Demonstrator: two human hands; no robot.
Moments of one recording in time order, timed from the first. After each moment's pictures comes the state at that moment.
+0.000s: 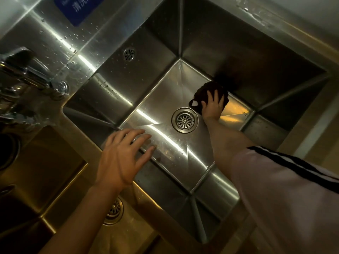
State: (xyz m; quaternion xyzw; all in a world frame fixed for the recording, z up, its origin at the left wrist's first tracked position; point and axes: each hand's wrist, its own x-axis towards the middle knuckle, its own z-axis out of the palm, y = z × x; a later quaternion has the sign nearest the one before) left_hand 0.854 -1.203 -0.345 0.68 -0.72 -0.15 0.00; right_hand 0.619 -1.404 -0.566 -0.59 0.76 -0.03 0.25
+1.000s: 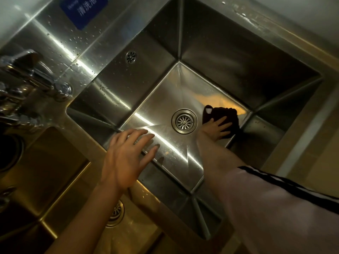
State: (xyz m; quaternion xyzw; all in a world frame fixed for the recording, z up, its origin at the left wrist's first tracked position) left_hand 0.853 -1.203 -0.340 0.67 -0.72 -0.17 0.02; right_hand 0.641 -1.338 -0.558 -0.27 0.91 -0.10 0.29
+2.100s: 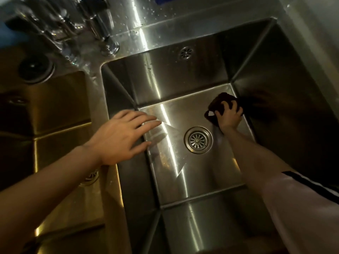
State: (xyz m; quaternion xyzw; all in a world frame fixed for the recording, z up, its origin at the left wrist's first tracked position) left_hand 0.848 -1.206 -0.337 0.72 -0.68 -0.12 -0.08; right_hand 0.661 -1.500 -0.586 -0.79 0.58 0.05 0.18
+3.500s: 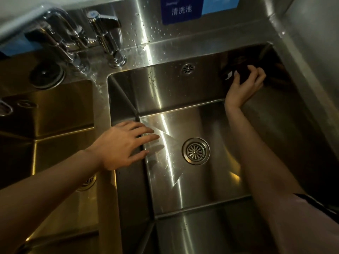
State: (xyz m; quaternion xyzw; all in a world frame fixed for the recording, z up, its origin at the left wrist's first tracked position) left_hand 0.851 -1.205 -0.339 0.72 -0.68 -0.15 -0.09; right_hand 0.731 -1.547 -0.455 -0.66 0.57 -0.45 0.22
